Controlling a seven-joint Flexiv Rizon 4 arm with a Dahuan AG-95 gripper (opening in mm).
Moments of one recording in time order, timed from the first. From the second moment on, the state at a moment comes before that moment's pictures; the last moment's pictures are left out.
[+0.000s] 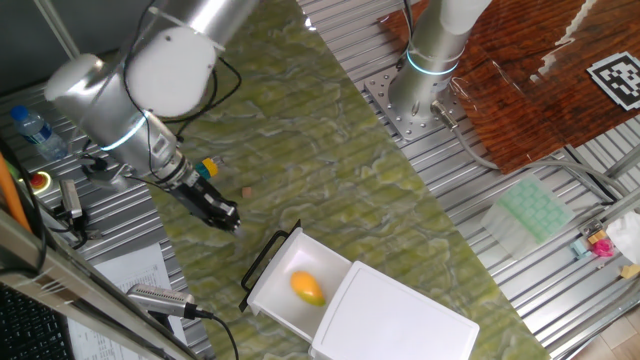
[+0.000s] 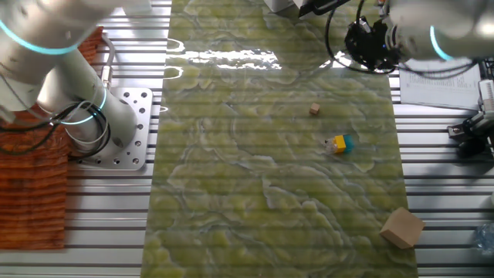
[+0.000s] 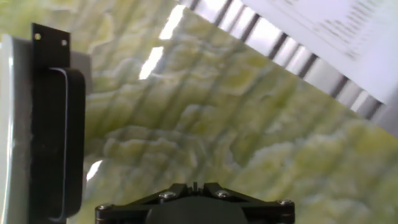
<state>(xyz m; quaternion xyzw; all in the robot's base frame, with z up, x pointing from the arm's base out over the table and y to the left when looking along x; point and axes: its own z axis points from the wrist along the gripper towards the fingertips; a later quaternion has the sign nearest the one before) 0.594 0.179 0.091 0.28 -0.90 -0.31 0.08</state>
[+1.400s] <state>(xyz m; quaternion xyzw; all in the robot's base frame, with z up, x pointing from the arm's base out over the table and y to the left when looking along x) 0.567 0.235 0.116 0.24 -0.93 -0.27 0.07</state>
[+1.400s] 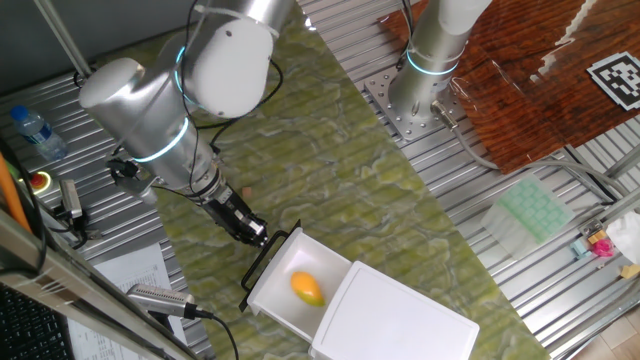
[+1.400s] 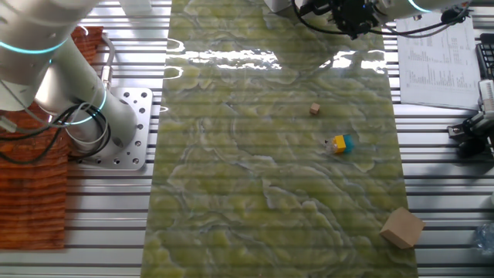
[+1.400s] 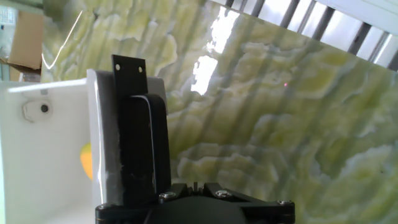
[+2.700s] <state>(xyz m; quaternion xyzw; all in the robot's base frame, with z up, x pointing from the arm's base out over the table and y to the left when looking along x) 0.564 0.238 0.125 0.25 -0.92 -0.30 0.07</state>
